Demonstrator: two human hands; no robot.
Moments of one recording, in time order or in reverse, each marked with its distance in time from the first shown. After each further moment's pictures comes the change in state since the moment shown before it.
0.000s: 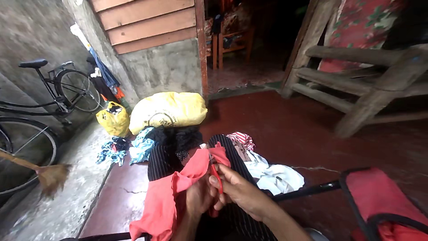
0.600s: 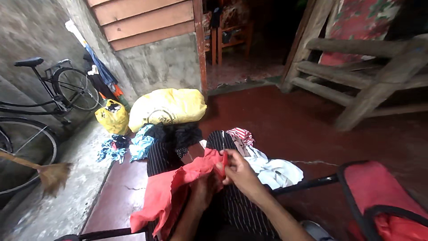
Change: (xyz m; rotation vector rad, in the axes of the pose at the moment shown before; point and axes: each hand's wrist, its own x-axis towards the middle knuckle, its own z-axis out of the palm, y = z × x) left_hand 0.013 -0.034 -0.037 0.356 0.454 -0.222; right_hand 0.019 0.040 -0.033 -0.313 0.512 -0.125
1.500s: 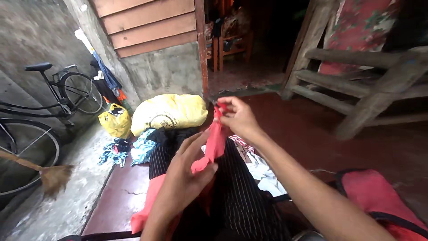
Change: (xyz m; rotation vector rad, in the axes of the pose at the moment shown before) left_hand -0.086 0.164 0.054 1.187 -0.219 0.864; right_hand 0.105 -0.127 -0.028 -0.113 0.102 -0.387
